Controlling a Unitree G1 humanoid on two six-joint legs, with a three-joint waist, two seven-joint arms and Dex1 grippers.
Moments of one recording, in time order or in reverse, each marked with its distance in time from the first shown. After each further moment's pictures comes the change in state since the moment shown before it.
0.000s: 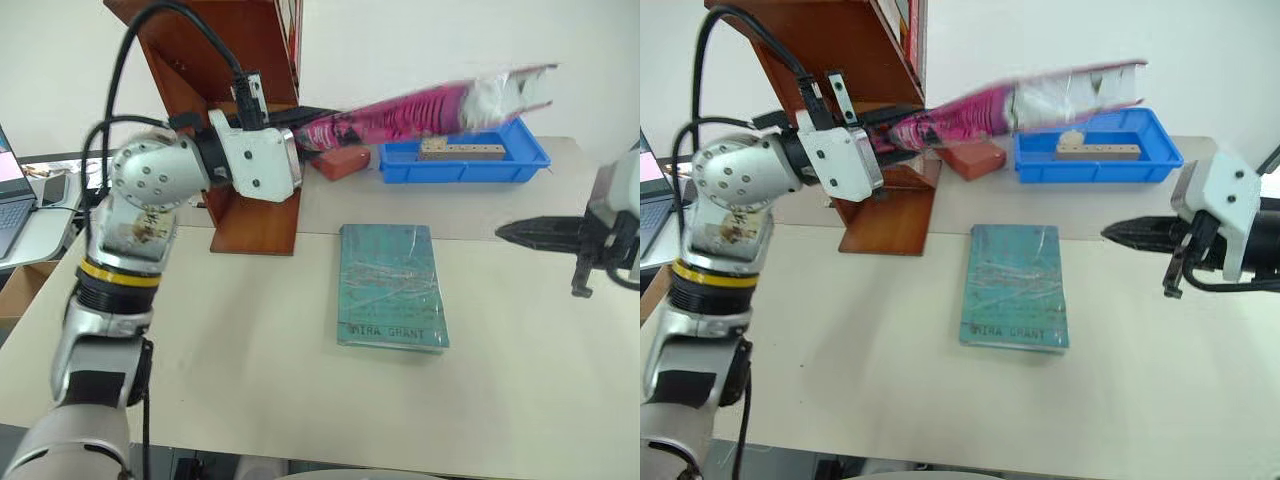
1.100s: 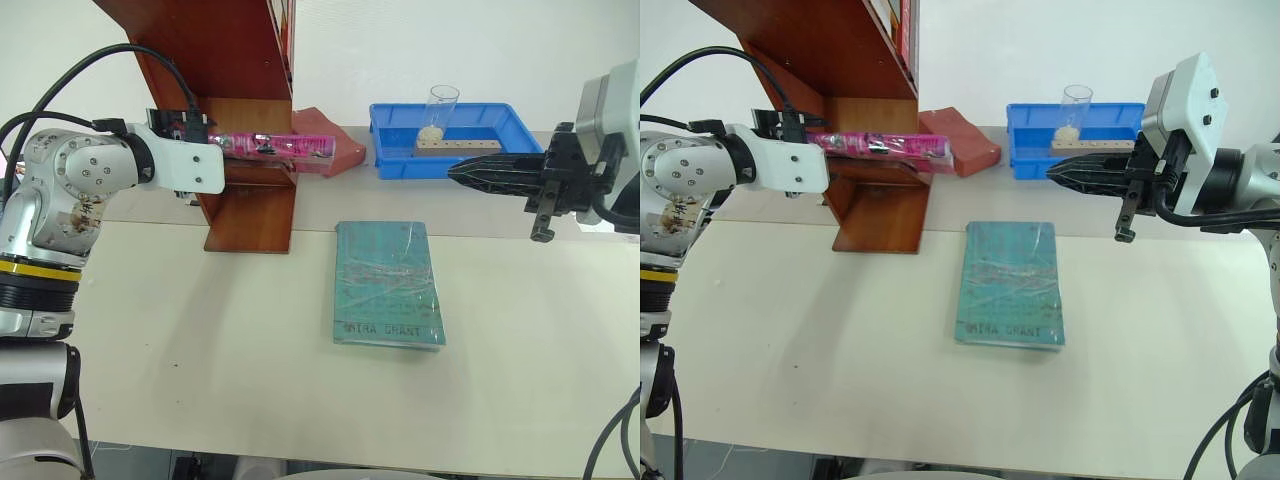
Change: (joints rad) left arm 0.101 0.246 -0.023 0.035 0.258 0.328 -0.097; right arm -0.318 0.130 0.222 0.090 0.065 -0.013 -0.086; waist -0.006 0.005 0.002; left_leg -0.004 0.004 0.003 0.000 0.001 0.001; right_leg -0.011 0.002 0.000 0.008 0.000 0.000
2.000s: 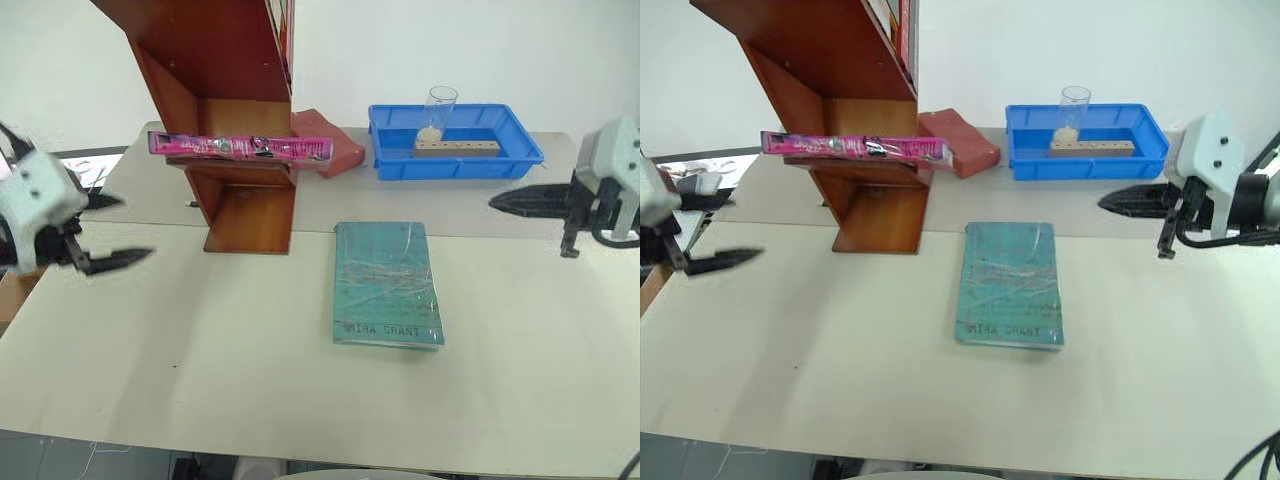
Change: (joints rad) left arm 0.690 0.157 0.625 -0.373 -0.645 0.750 -0.329; right arm 0.183 -0.114 0.033 0.301 -0.274 -0.361 0.207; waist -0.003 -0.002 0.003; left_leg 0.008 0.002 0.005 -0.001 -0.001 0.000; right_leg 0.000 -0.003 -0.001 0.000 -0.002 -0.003
